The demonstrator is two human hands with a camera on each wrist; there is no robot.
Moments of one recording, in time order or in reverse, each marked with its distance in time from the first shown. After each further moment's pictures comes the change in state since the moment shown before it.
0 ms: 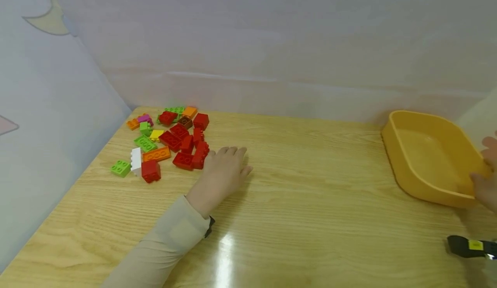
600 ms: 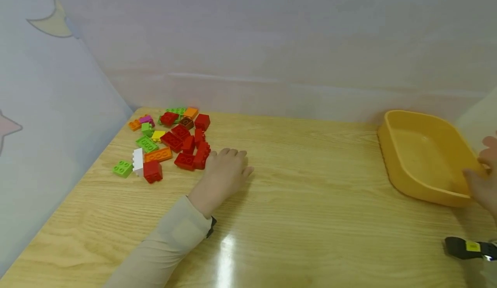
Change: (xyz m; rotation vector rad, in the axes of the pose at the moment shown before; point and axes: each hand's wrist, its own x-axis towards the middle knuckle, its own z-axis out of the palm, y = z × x) left_hand -0.001 0.000 0.001 0.027 0.005 0.010; right_hand -0.003 -0.004 0.006 0.068 0.013 0.113
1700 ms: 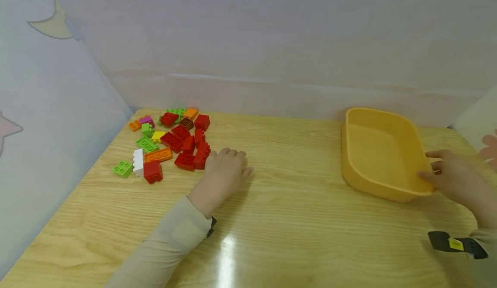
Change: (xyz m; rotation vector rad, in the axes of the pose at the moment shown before) left_hand 0.000 0.001 -0.002 0.000 -0.026 -0.008; right_hand -0.005 -0.078 -0.015 -0.023 -0.616 -0.138
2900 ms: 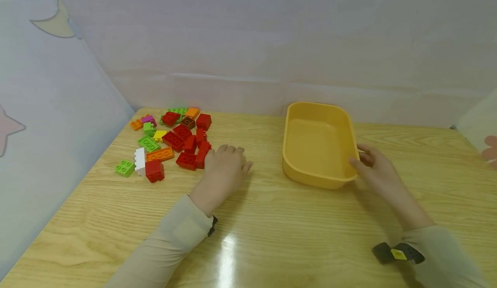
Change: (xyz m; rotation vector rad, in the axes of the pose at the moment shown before) left_hand 0.001 -0.001 -0.003 0.012 0.044 -0.053; right_hand 0.016 -0.110 0.057 0.451 0.057 -0.074
